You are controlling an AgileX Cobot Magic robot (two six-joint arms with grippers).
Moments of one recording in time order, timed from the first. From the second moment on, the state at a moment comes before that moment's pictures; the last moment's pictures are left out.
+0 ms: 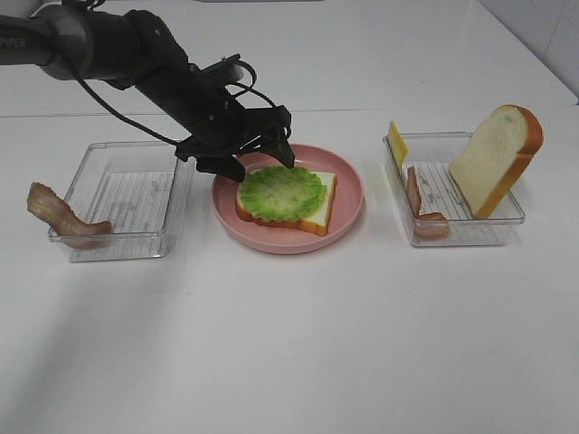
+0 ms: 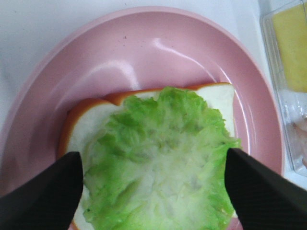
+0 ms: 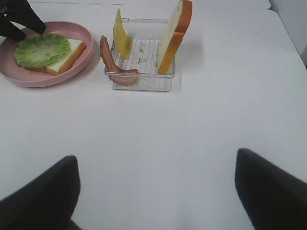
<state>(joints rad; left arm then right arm) -0.37 2.39 -1.87 -0.63 0.72 0.15 0.03 -0.01 -0.50 0.10 1.07 -0.09</state>
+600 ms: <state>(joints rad) -0.37 2.10 -1.87 -0.28 0.80 0.12 0.03 -0.01 -0.50 0.10 1.07 -0.09</state>
